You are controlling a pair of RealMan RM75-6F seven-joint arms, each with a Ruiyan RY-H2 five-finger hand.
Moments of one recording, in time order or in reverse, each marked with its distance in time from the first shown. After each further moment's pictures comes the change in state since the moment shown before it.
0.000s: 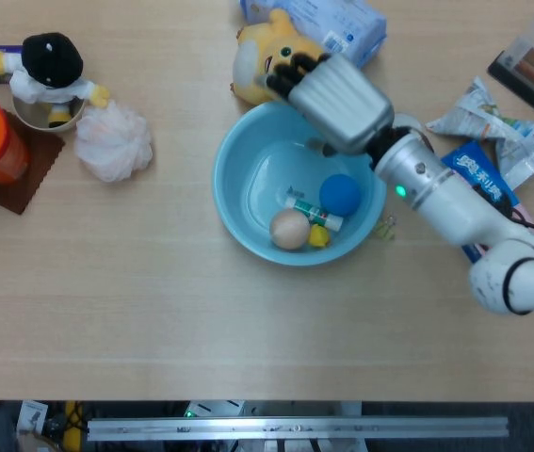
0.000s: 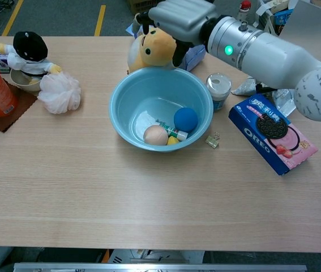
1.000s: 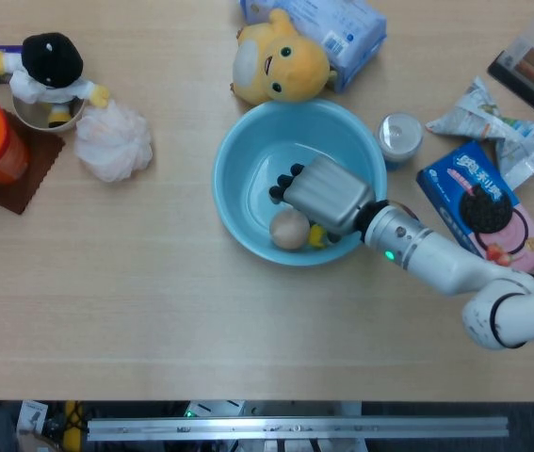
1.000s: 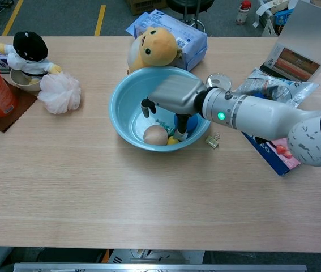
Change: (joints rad) left arm 0.000 0.000 0.008 0.011 -0.005 -0.023 -0.018; right arm 0.005 -0.120 -0.177 0.034 0.028 -0.102 -0.039
